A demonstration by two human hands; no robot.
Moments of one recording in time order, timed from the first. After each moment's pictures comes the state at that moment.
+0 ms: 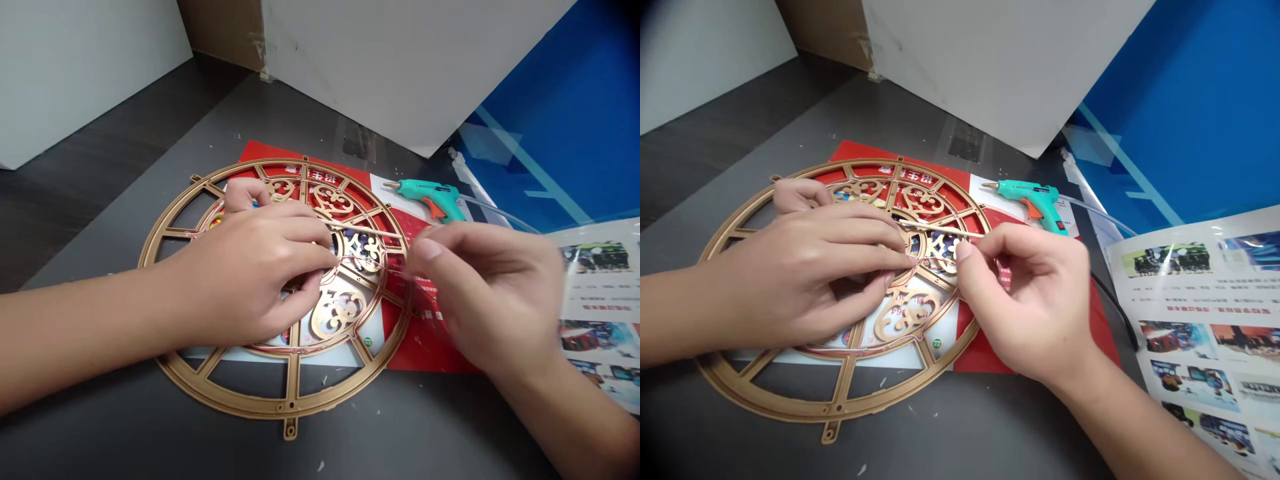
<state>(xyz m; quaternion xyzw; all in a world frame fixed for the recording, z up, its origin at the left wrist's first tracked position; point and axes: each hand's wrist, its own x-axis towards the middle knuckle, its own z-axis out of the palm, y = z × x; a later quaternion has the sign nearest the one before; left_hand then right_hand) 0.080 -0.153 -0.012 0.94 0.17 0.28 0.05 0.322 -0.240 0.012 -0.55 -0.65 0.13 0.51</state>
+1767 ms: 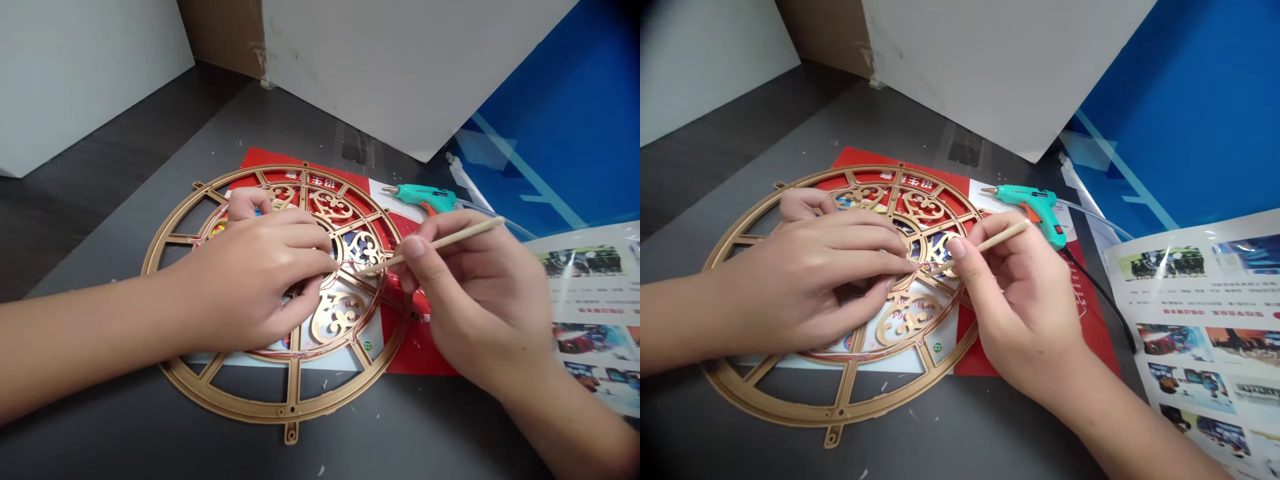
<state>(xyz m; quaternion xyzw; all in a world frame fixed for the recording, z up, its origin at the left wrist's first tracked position) 0.081 -0.154 -0.012 0.94 0.17 0.29 0.04 0.312 -0.243 0.015 -0.54 -0.63 0.19 0.53</state>
